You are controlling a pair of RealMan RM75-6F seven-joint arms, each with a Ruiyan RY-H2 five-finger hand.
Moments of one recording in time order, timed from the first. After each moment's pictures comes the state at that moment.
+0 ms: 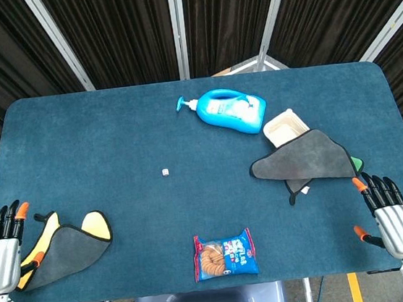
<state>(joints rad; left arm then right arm) -0.04 -1.24 -0.04 -1.70 1.50 1.56 0.38 0.05 -1.20 0.01 -1.56 -1.61 1.54 -0.09</state>
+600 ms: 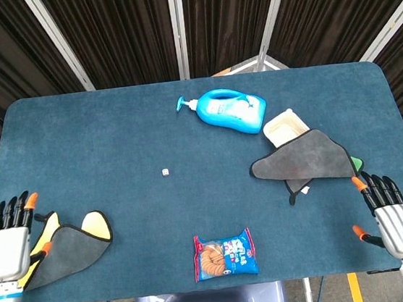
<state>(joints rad) -0.11 -1.27 -0.10 -1.75 1.42 1.48 0.46 0.05 -1.19 0.02 -1.58 -1.61 1.54 -0.08</state>
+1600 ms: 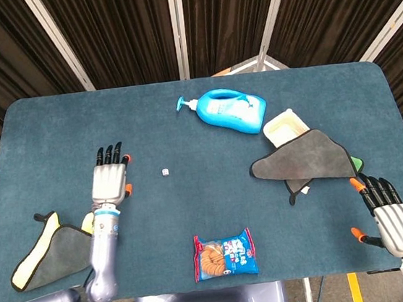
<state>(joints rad) -0.66 -1.78 -0.39 -1.47 0.85 1.23 0.96 0.07 -1.17 0.01 -1.57 -1.60 1.49 0.01</state>
